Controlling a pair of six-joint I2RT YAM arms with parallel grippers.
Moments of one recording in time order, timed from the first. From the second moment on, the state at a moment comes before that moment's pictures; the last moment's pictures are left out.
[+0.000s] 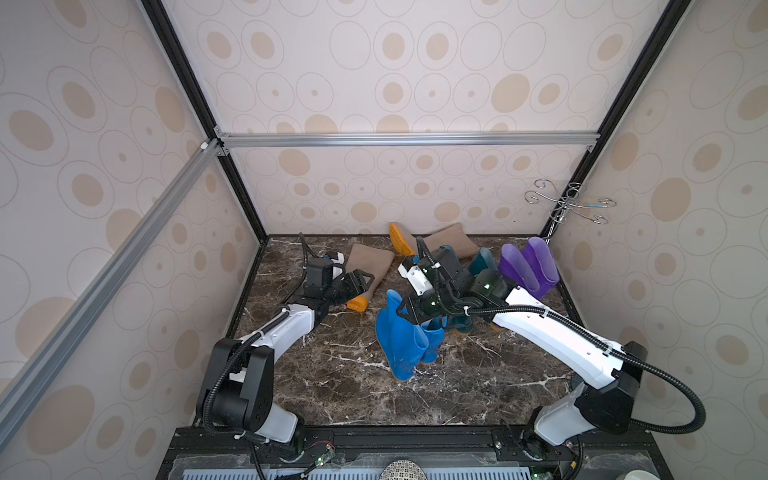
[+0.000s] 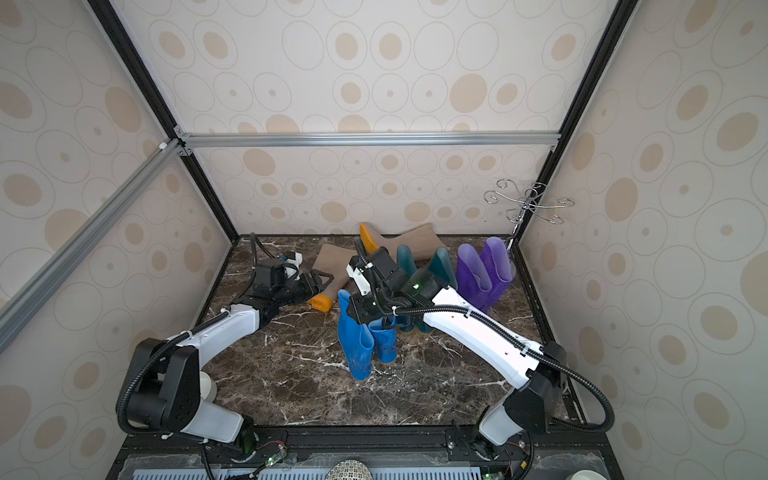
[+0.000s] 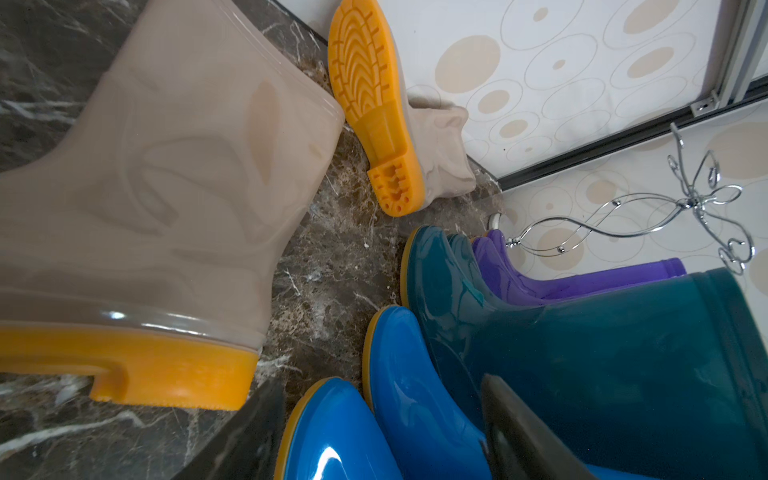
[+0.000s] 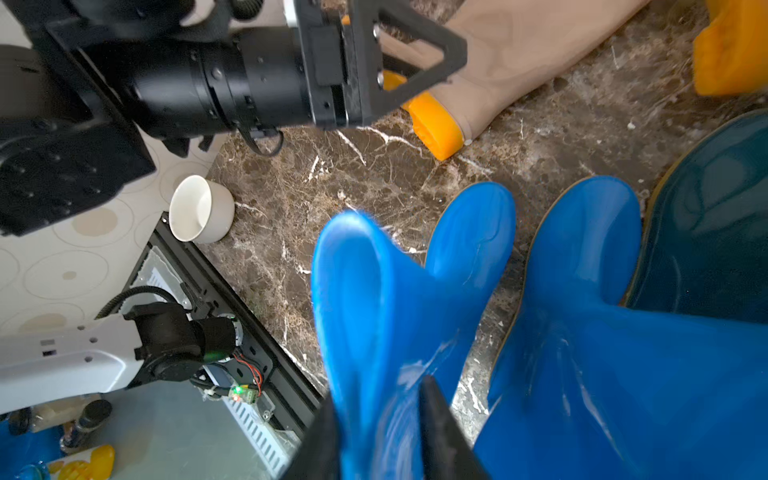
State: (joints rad) left arm -0.24 1.50 0.89 0.05 0.43 -0.70; right arm 0.86 1.53 1.60 -0.90 -0.15 0.40
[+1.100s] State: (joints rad) left arm -0.31 1.41 0.66 -0.13 0.39 -0.65; right arm 0.87 1.58 1.79 -1.22 0.03 0.32
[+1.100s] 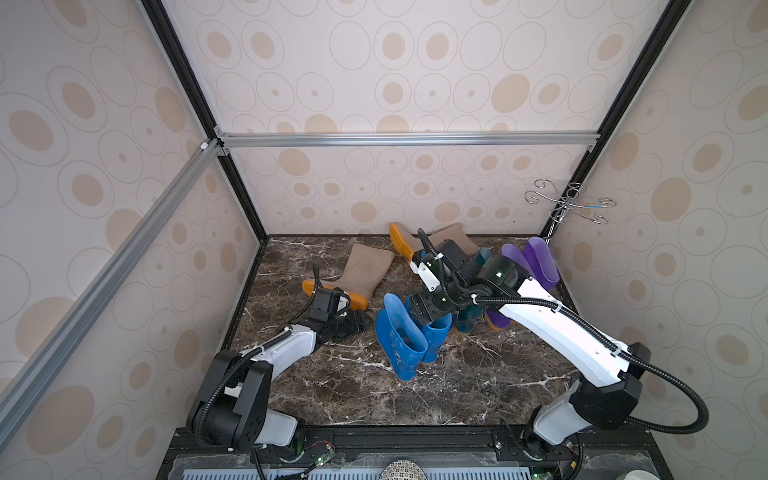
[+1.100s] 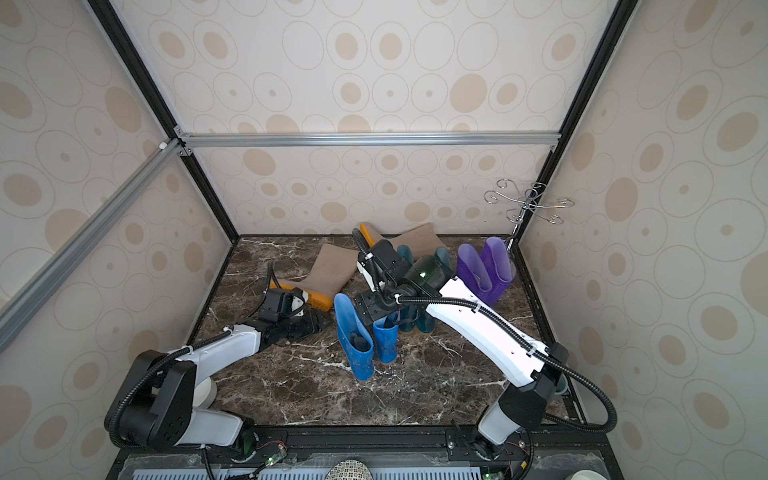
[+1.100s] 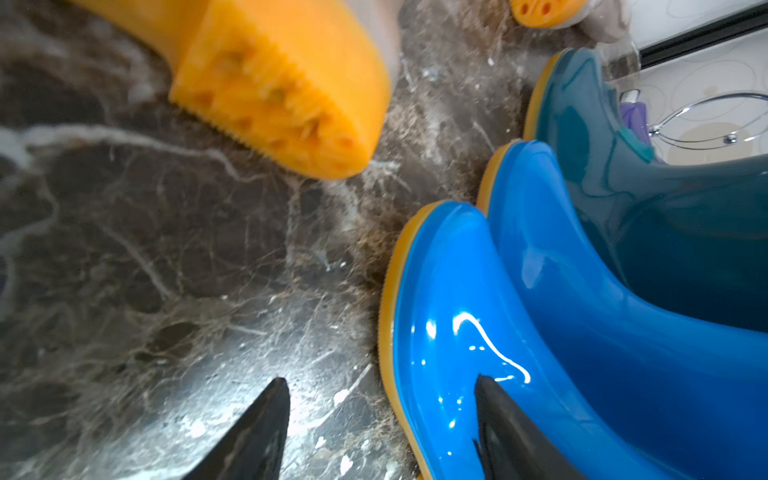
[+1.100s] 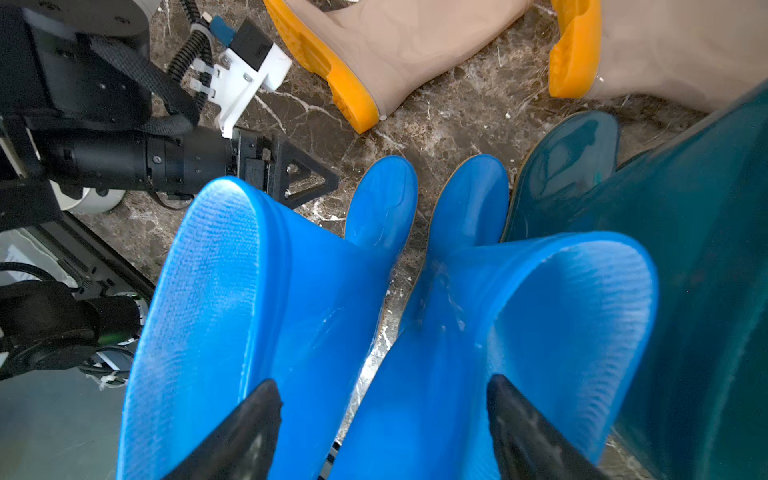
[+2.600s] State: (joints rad) left arm -0.43 1.63 0.86 0.00 0.36 -0.65; right arm 0.91 1.84 2.04 -1.33 0.22 0.39
